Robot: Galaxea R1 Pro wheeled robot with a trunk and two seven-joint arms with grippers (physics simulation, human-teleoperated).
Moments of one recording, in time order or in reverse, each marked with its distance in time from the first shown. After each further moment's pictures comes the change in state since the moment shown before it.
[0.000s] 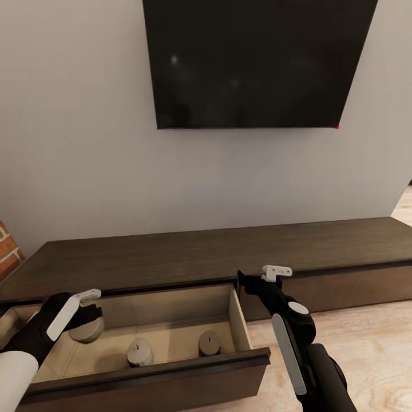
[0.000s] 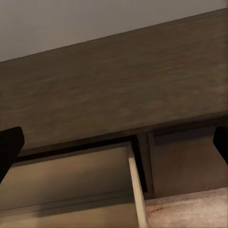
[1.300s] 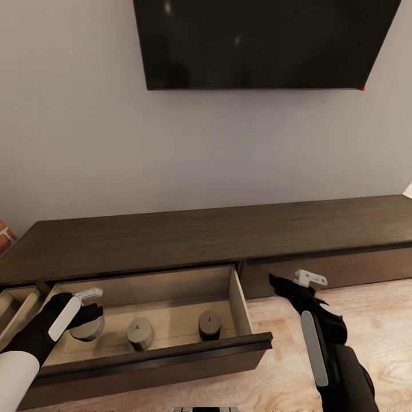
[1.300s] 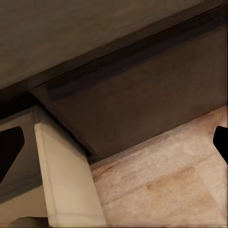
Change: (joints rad) left arm 0.000 -0.001 -0.022 -0.004 0.003 -0.024 0.005; right arm -0.006 -0.010 -0.250 0.000 0.001 0.056 0.000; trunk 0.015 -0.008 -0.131
